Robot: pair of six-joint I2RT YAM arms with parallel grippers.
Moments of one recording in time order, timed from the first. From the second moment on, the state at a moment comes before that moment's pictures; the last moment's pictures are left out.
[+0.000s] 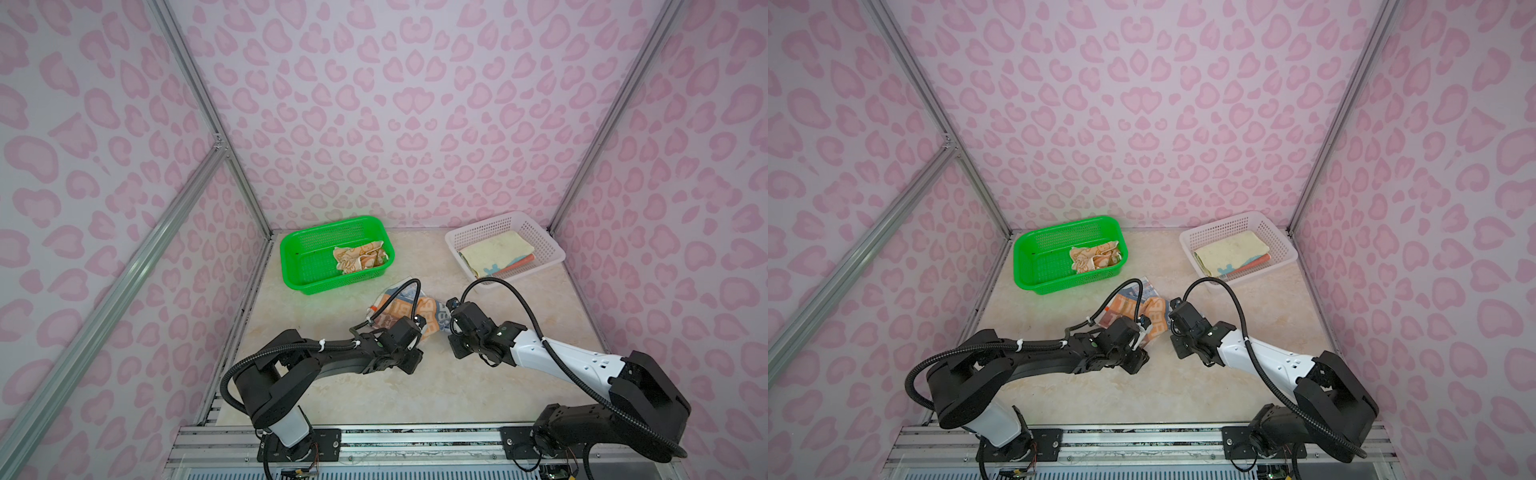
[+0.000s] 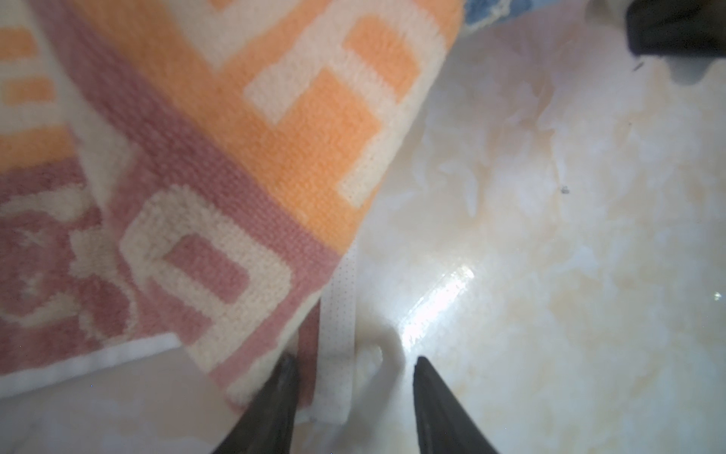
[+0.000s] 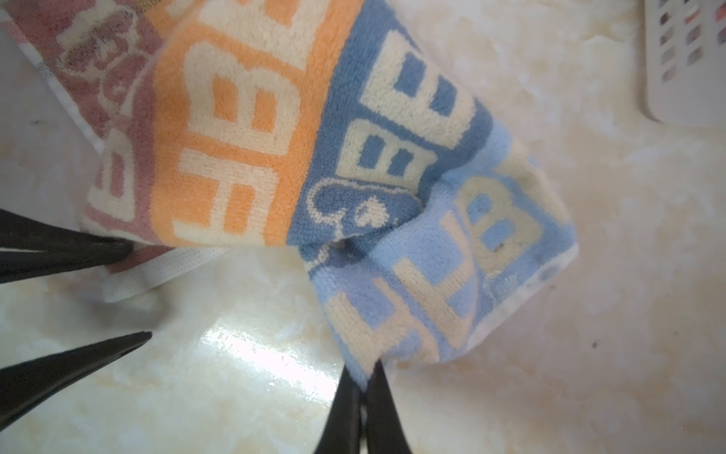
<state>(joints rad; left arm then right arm) -0.94 1.64 0.74 -0.14 0.05 -0.26 0.80 1.35 0.73 -0.41 0.17 0.24</state>
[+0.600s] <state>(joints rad) -0.95 1.46 0.81 -0.46 -0.07 -0.29 0.79 1.35 0.74 -0.41 0.17 0.20</state>
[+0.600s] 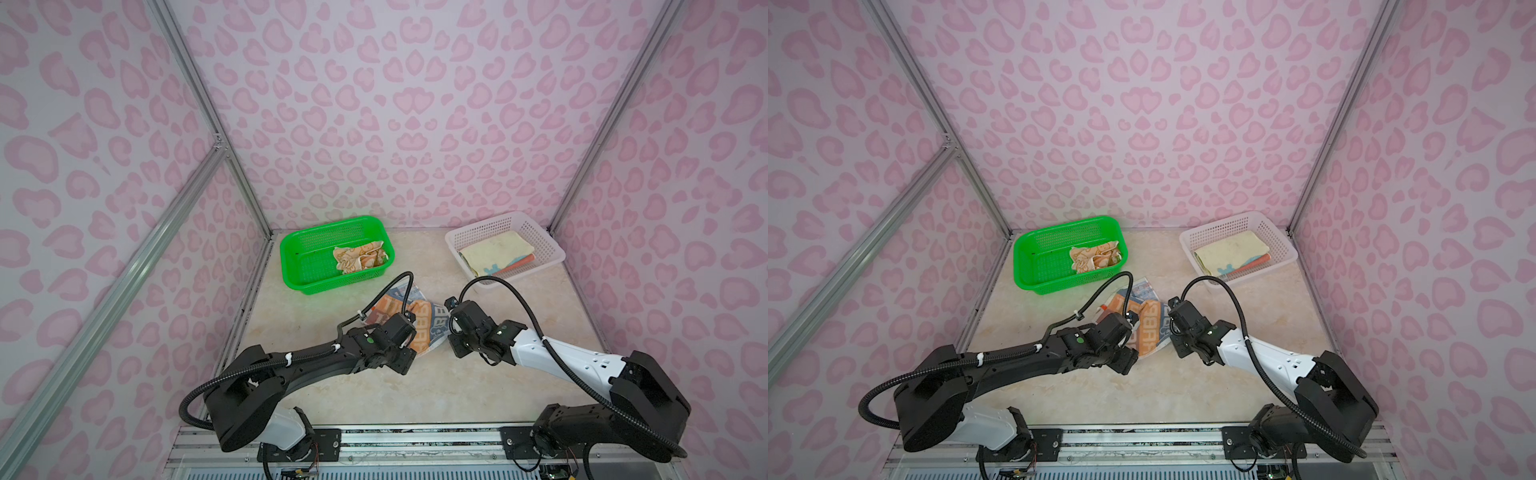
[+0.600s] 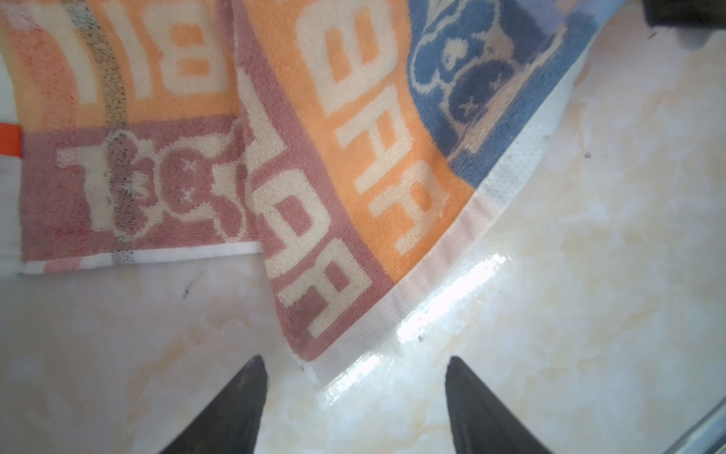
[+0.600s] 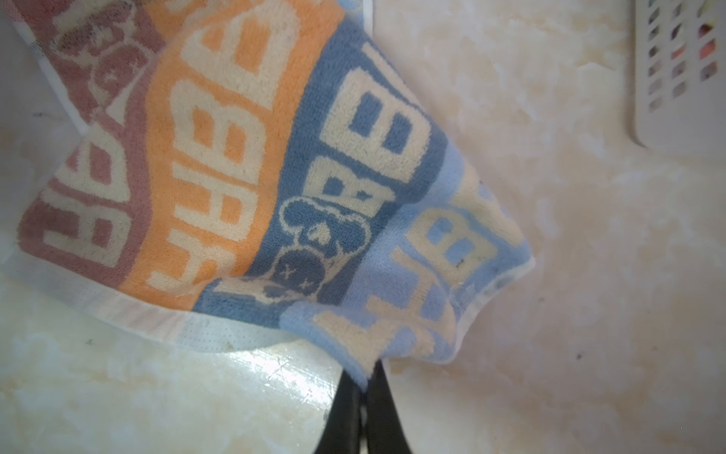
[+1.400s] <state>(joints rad) -1.07 1.56 0.85 -0.33 -0.27 -0.08 0.78 1.32 0.86 -0.54 0.08 0.18</state>
